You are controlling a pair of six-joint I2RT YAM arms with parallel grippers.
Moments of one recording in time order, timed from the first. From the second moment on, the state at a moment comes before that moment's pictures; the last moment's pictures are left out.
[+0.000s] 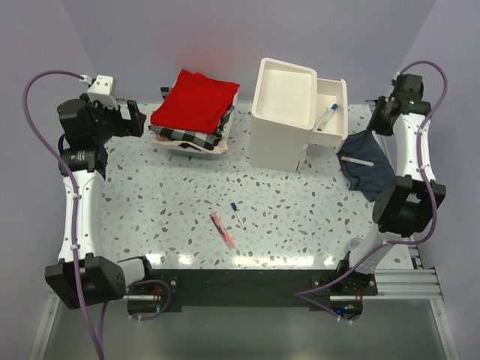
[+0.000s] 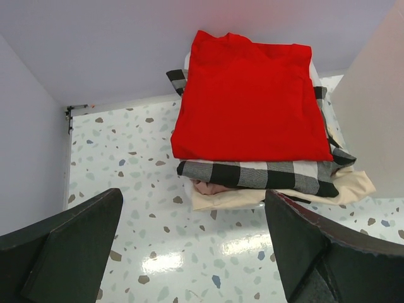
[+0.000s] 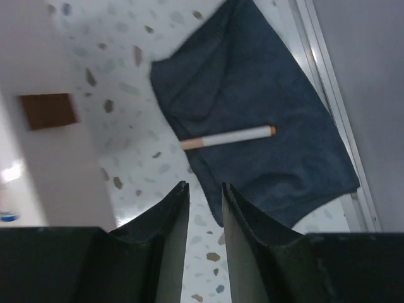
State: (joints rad) left arm 0.22 1.20 1.26 -0.30 0.40 0.08; right arm -0.25 1.78 1.81 -0.87 0.03 0.16
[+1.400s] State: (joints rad) left arm 0.22 1.40 1.29 -0.37 0.34 0.17; right arm -0.28 2.06 1.73 -0.86 -0.07 0.40
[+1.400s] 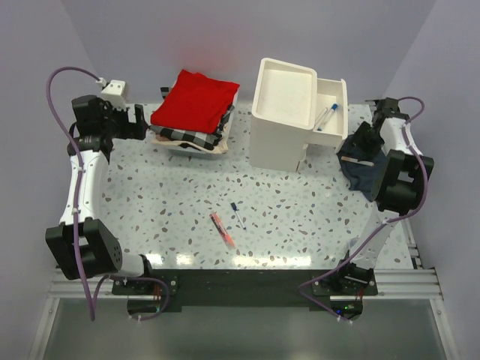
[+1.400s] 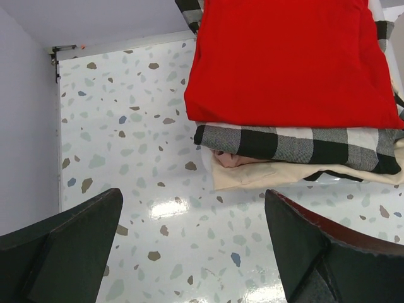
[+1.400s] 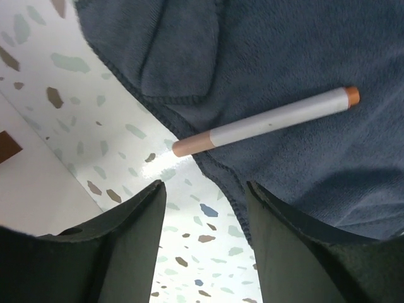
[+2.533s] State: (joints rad) left arm 0.17 1.47 1.32 -0.41 0.30 0.24; right arm -0.26 2.22 1.83 -0.87 -0.05 0.47
